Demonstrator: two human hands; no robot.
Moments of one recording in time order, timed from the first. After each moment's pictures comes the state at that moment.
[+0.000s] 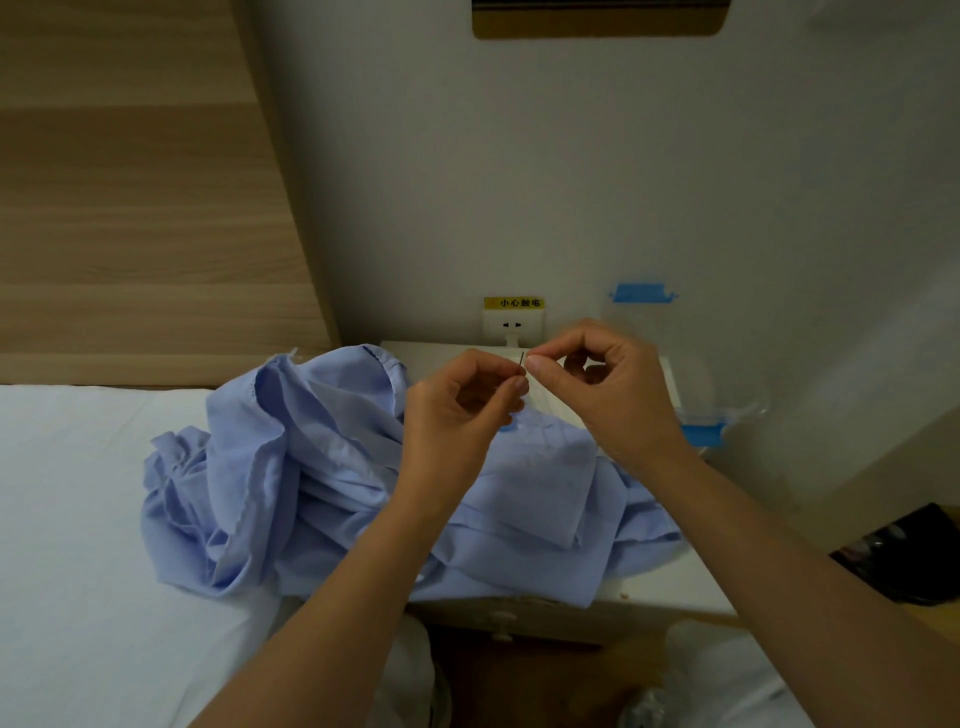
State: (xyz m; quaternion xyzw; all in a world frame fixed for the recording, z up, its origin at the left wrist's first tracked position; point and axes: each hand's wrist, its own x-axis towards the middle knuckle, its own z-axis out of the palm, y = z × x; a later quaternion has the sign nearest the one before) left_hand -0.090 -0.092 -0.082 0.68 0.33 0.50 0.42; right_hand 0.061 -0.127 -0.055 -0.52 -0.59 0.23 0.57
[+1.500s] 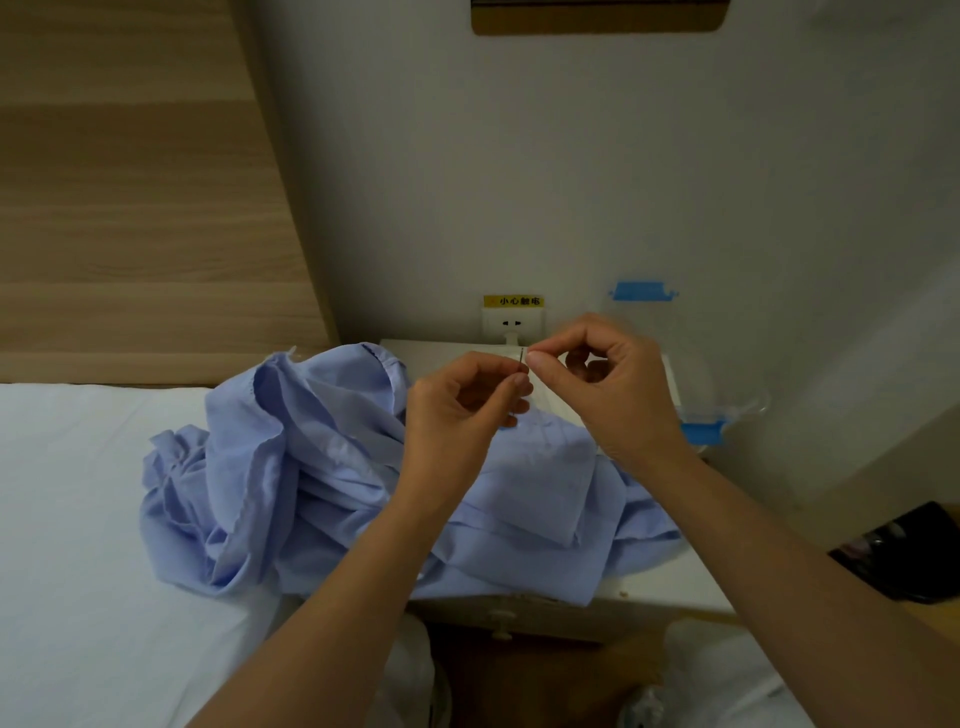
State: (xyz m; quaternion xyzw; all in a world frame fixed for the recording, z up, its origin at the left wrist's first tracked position) left_hand -0.087 -0.094 -0.081 0.66 0.33 0.50 0.46; right_hand 0.061 -0.125 -0.057 -0.51 -0.60 0.19 0.58
